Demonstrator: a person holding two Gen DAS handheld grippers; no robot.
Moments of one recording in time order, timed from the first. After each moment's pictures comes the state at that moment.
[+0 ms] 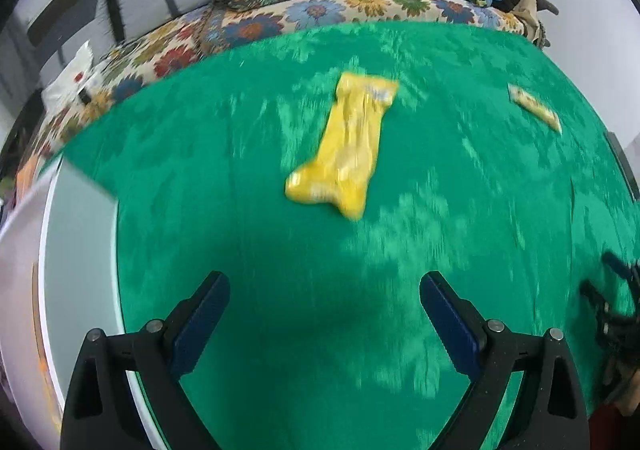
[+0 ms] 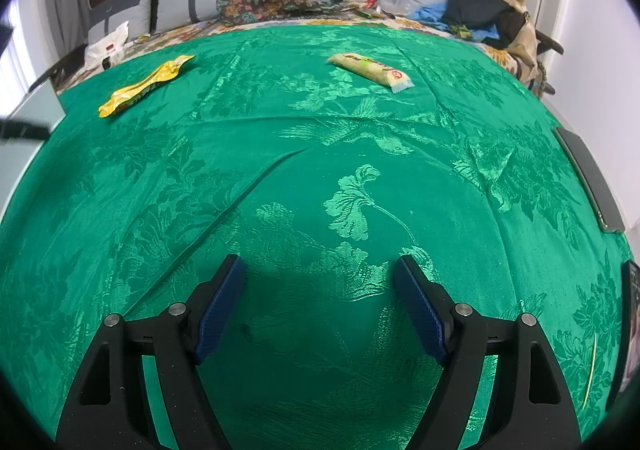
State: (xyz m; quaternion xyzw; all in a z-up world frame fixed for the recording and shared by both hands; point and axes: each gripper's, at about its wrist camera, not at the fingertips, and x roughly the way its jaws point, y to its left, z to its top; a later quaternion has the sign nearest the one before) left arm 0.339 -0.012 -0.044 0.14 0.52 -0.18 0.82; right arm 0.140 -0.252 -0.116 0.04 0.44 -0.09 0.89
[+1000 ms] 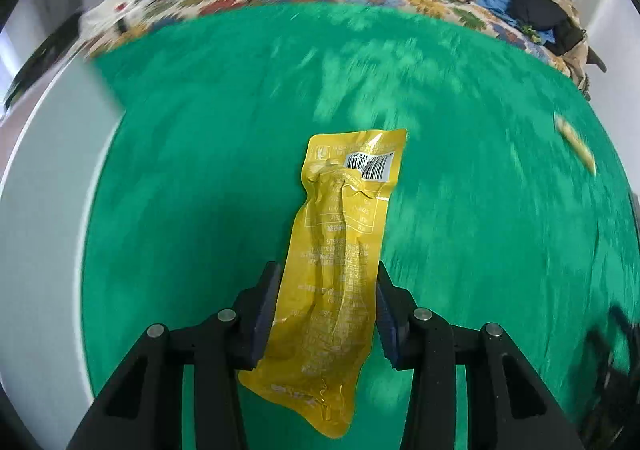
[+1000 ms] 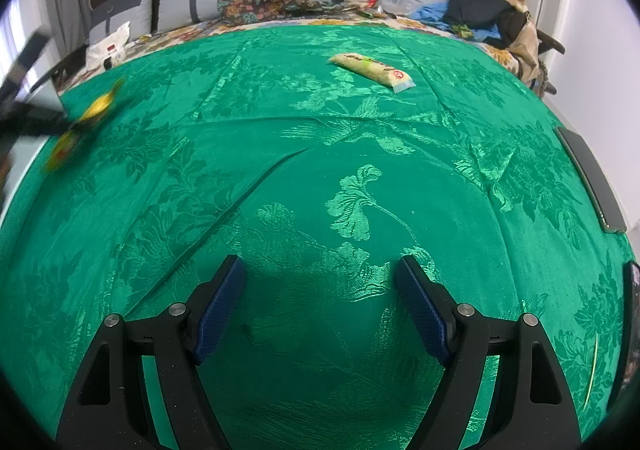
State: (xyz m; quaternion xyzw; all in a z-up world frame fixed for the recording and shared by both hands) left arm 0.294 0.022 -0.086 0.03 0.55 -0.09 0.83; right arm 0.139 -0.251 -0.116 0.04 0.44 -0.09 0.89
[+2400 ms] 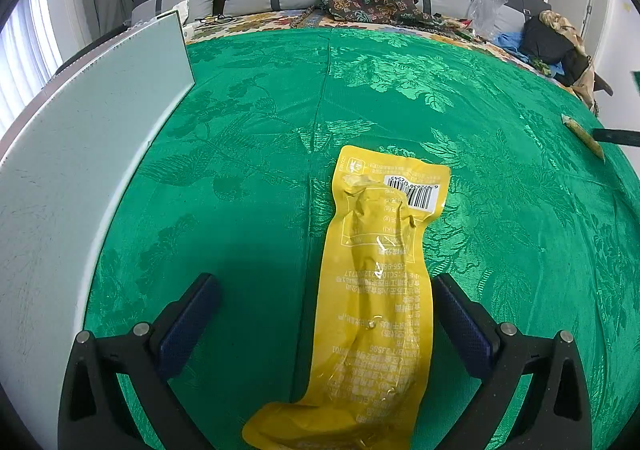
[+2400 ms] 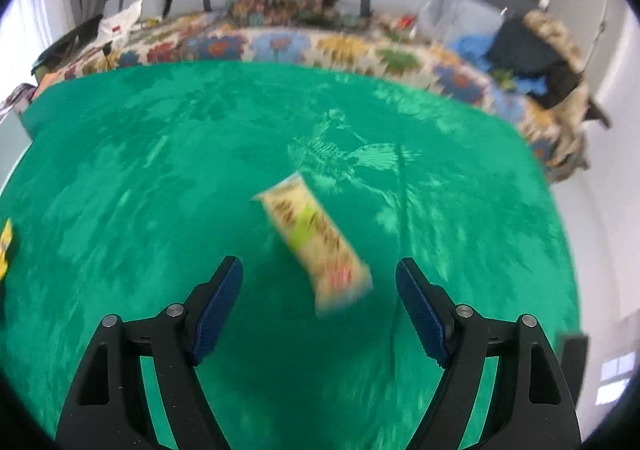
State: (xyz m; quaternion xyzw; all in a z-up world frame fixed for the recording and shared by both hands) left arm 0.238 0.066 -0.119 0.02 0.46 -0.06 0.89; right arm 0.340 -0.349 -0.083 -0.04 0.48 -0.01 0.88
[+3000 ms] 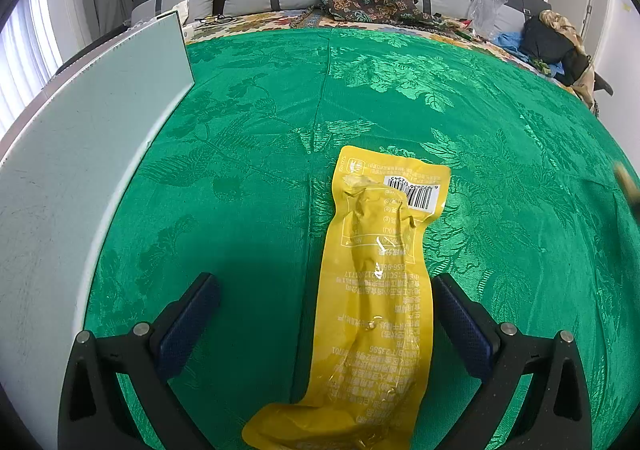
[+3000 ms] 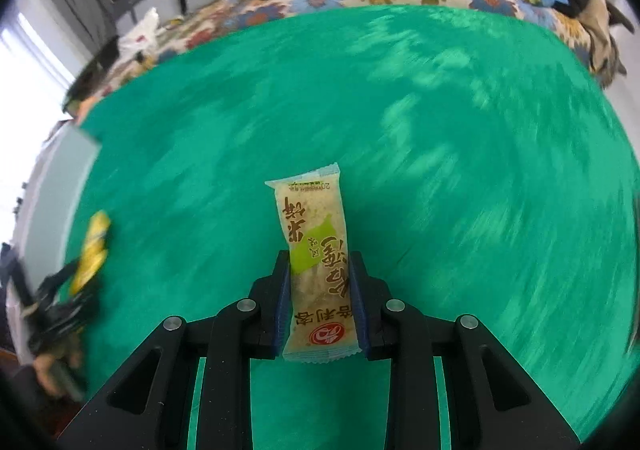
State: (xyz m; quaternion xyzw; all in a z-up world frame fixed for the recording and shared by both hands) left arm 0.238 0.065 -0.119 0.02 0.46 -0.06 0.89; right arm 0.233 -0.266 -0.077 0.12 0.52 0.04 0.84
